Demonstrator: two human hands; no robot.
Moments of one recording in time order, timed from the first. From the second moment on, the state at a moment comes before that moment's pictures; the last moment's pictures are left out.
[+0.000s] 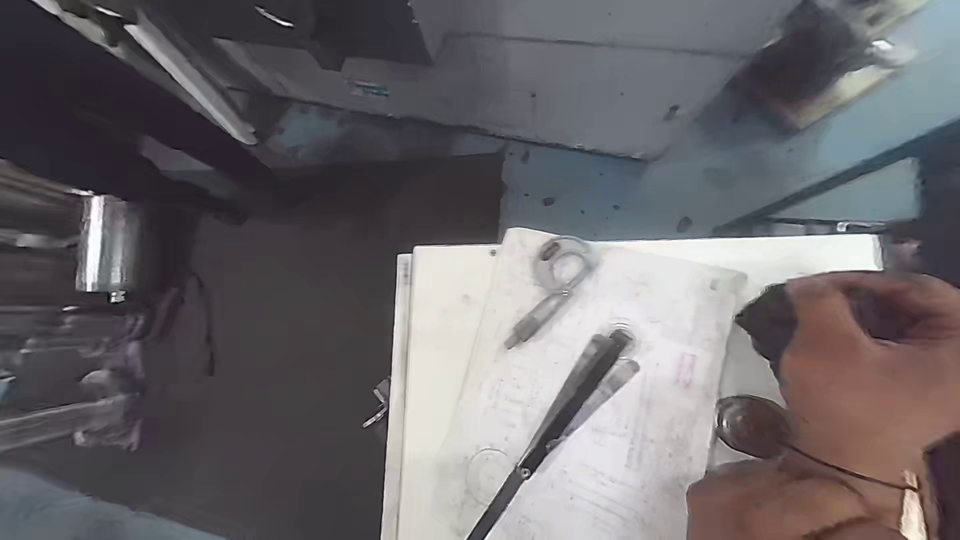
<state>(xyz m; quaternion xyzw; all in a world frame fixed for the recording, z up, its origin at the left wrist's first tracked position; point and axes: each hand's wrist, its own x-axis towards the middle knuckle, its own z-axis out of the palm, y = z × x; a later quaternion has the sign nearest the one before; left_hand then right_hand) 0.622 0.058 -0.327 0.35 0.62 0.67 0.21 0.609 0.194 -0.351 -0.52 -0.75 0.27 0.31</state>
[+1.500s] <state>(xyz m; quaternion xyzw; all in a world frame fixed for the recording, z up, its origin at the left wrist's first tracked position) 0.631 0.057 -0.323 0.38 0.68 0.60 0.17 0.599 0.188 -0.337 -0.59 -0.71 0.24 0.29</state>
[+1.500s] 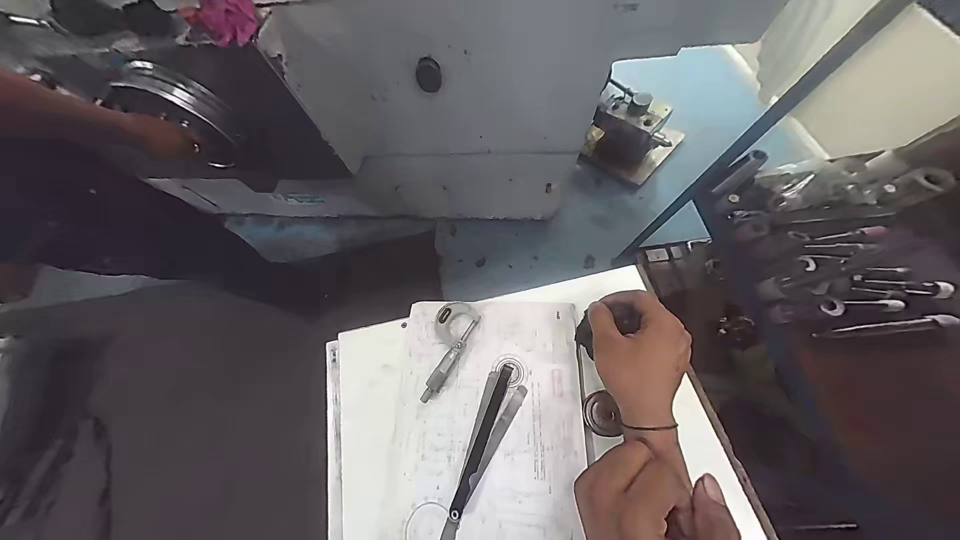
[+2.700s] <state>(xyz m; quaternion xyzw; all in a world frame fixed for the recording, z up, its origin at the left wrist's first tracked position) 0.627 0.054 -0.326 0.39 0.64 0.64 0.17 0.598 0.184 -0.331 -0.58 -0.73 0.27 0.27</state>
